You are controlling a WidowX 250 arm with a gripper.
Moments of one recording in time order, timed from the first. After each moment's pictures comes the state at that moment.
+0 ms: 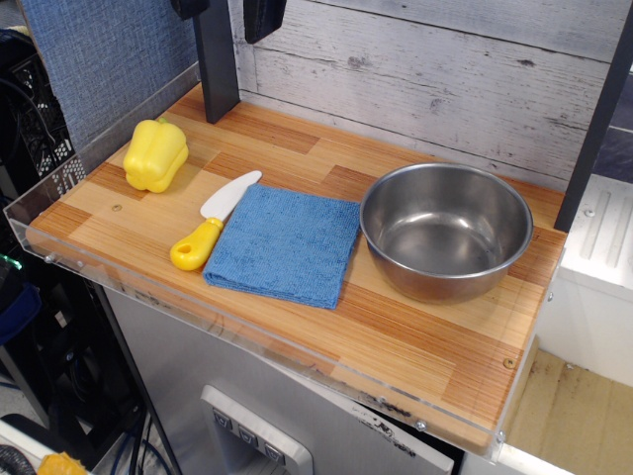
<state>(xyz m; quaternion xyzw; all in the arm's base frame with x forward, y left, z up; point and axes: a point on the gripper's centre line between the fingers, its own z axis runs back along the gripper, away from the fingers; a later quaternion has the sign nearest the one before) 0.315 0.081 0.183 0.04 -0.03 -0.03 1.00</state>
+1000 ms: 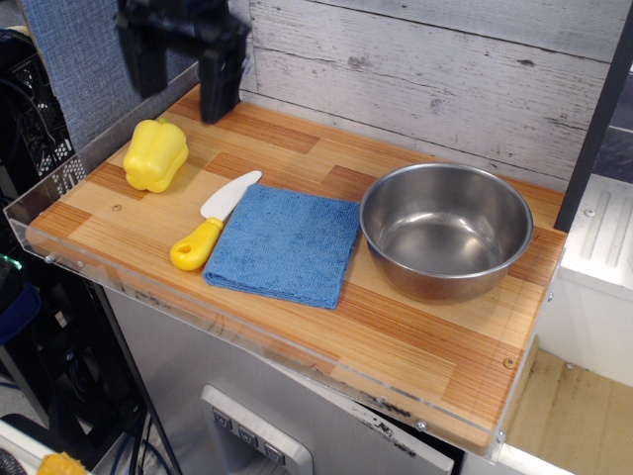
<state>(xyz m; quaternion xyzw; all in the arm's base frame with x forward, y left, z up) 0.289 0.112 0.125 0.05 0.01 0.00 1.00</state>
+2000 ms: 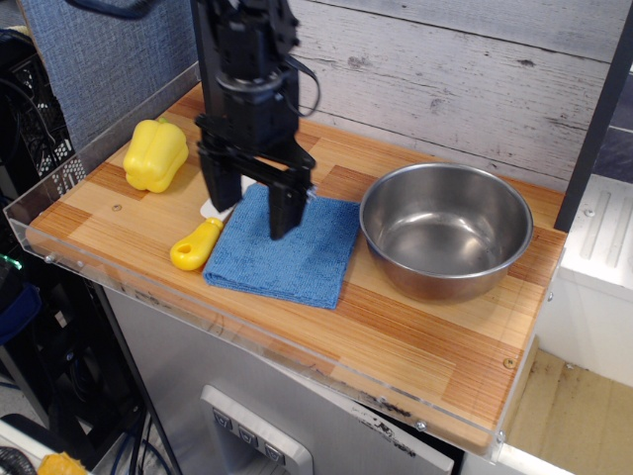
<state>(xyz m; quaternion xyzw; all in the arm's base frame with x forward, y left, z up) 0.292 0.059 0.047 0.01 0.02 -0.07 1.00</state>
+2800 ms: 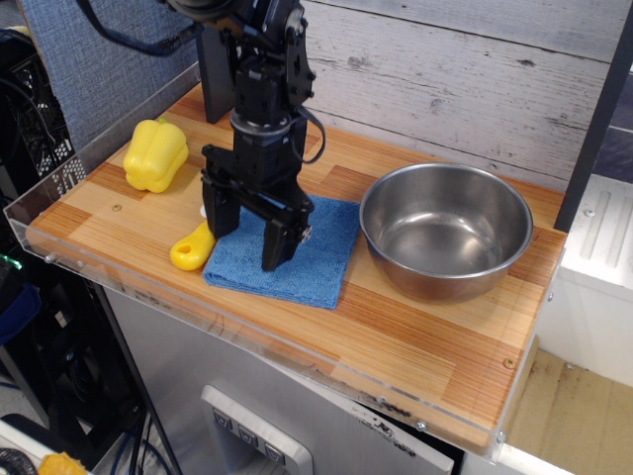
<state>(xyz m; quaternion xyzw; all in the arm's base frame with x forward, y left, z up) 0.285 0.065 0.017 0.05 0.05 -0.09 0.99</state>
